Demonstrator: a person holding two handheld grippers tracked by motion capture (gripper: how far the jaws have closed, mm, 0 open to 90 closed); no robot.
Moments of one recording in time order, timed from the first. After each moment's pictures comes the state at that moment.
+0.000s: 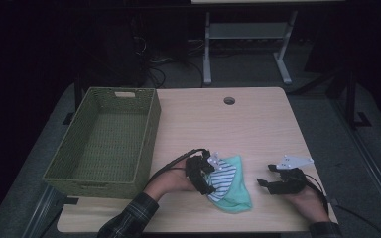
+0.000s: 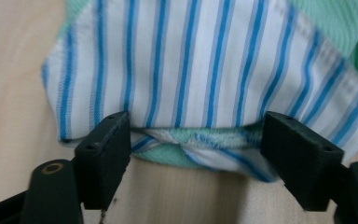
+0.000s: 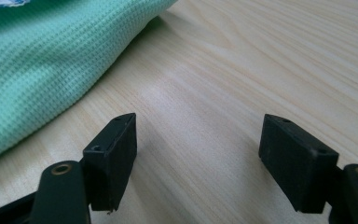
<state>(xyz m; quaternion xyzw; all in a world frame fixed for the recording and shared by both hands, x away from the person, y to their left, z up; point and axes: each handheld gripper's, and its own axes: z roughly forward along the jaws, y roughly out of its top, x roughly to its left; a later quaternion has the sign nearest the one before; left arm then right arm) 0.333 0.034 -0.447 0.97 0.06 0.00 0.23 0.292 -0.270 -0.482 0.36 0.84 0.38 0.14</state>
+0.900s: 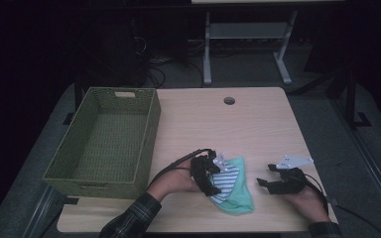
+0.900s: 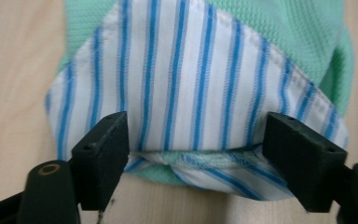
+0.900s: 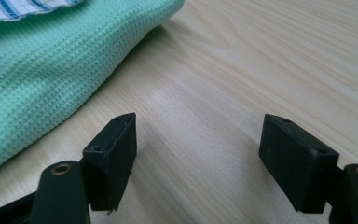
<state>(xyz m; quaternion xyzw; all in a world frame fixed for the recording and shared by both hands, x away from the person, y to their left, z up) 0.328 0.018 -0.438 0.97 0.03 0.01 0.23 0.293 -0.270 -0.481 0.36 0.84 0.38 0.15</state>
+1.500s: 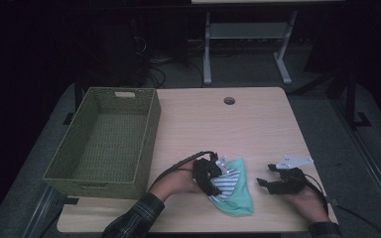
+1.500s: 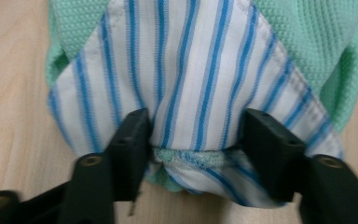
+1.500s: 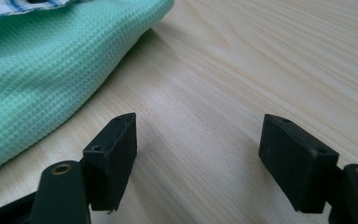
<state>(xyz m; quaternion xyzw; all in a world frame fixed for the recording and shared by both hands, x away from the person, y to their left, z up) 0.327 0.015 -0.444 0.97 0.04 -0.02 0.22 0.292 -0.269 -0.482 0.37 0.84 0.38 0.15</state>
